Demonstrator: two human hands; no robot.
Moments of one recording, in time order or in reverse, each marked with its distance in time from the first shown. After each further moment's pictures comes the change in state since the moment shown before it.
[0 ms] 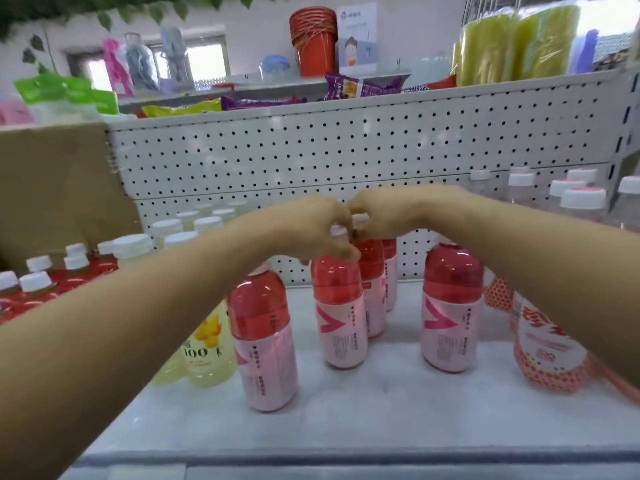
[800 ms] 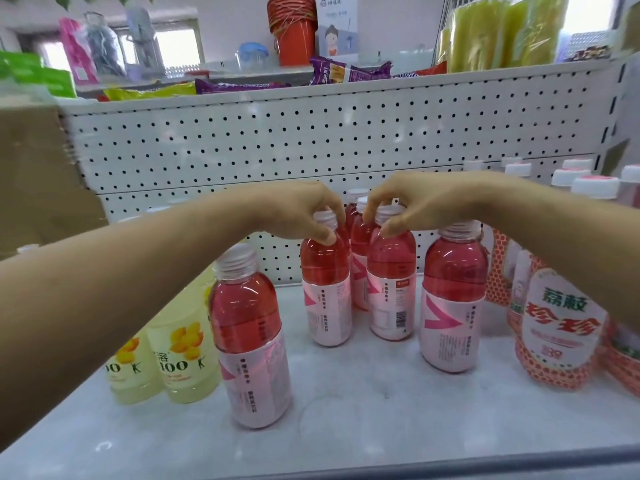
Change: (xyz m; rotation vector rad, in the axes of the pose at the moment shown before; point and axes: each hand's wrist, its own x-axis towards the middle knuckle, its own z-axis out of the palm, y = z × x) left_hand 0.039 -0.035 -0.001 0.005 -0.025 0.099; right_hand -0.015 0.044 0.000 0.133 0.018 0.043
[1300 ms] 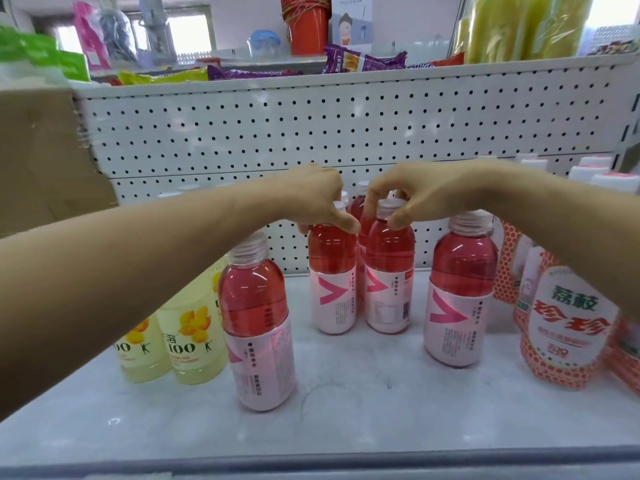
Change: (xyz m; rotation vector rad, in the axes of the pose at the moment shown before) left_hand 0.007 0.014 0.004 0.086 0.078 -0.164; right_hand 0.000 -0.015 -0.005 0.012 -0.059 -0.017
